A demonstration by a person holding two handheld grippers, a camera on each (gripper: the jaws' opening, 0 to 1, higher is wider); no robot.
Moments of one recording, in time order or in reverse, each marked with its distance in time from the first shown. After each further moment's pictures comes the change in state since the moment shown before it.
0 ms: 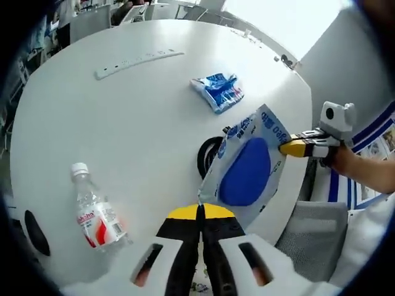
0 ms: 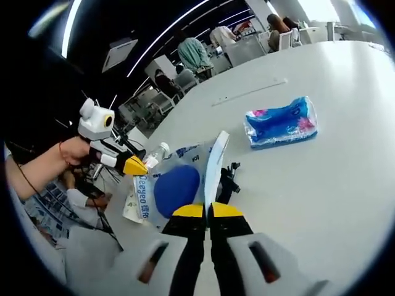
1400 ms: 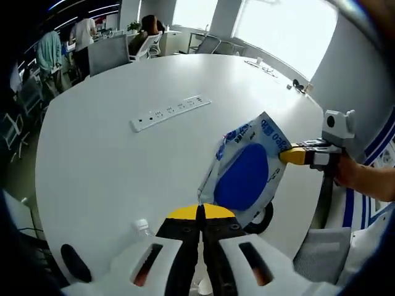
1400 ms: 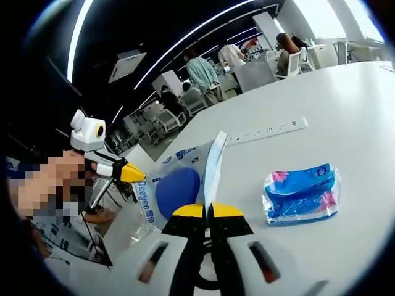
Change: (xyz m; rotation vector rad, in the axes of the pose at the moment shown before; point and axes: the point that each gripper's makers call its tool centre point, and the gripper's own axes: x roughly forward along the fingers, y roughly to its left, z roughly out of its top) left arm -0.050 0.062 0.092 0.010 -0.183 0.124; right arm 0.056 0.012 0.110 -0.045 -0.119 0.016
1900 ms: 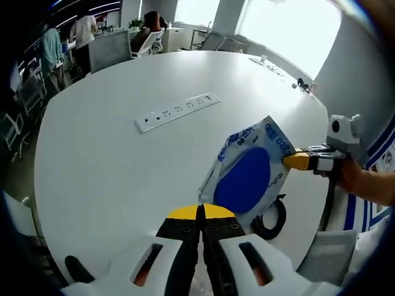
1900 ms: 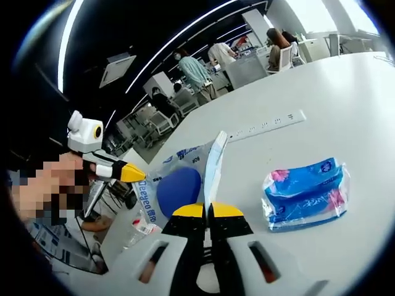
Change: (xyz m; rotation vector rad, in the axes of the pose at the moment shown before) left arm 0.022 0.022 0.011 -0.001 0.019 0.011; right arm 0.028 -0.014 0.000 0.057 -0.002 -0.041
